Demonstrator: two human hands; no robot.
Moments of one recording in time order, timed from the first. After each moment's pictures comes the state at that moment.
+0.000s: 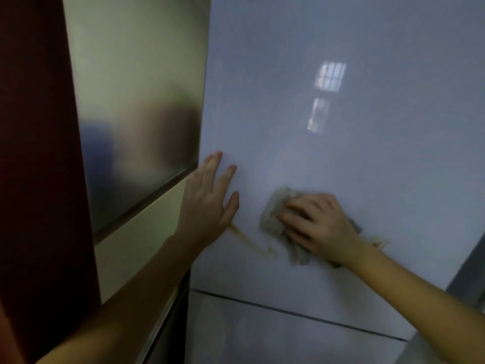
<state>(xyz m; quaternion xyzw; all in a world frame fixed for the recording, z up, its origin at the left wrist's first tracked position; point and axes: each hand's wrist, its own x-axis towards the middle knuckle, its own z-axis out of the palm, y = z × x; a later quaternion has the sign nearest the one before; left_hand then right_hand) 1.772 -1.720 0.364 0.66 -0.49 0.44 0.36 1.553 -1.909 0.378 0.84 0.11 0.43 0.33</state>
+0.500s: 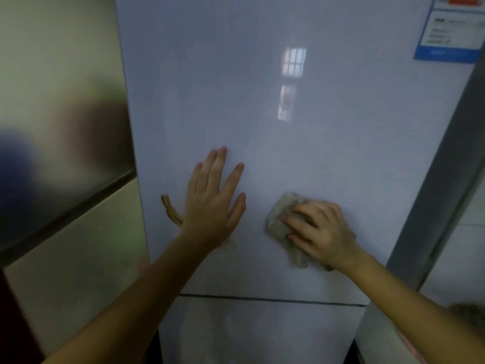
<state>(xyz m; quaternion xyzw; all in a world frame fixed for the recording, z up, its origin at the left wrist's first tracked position) 1.689 -1.785 0.366 0.62 -0.55 0.45 0.34 1.460 -1.956 0.331 0.83 0.01 0.46 0.31</state>
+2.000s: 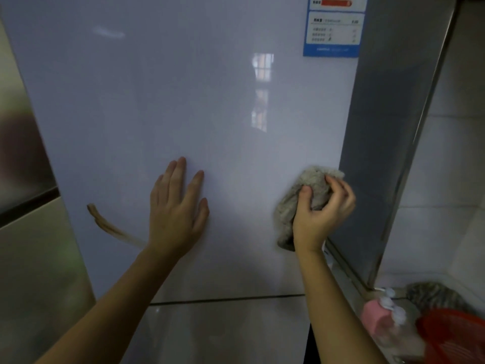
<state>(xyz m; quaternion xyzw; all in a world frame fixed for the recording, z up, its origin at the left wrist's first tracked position) 1.618 -1.822 0.356 0.64 -0.53 0.44 0.33 1.400 -1.975 0.342 0.50 -0.31 0.81 -0.04</state>
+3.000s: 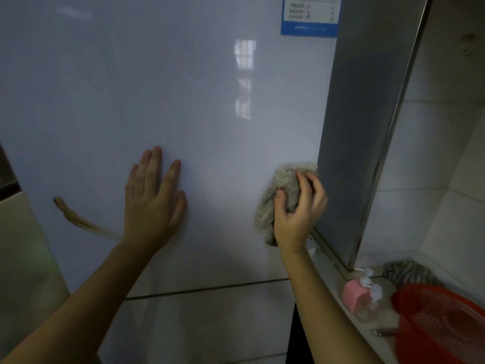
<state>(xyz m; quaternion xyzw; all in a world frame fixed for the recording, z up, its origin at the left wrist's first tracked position) 1.624 -1.827 0.348 0.63 -0.54 0.45 0.32 1.392 -1.978 0.308 0.58 -0.32 0.75 0.02</state>
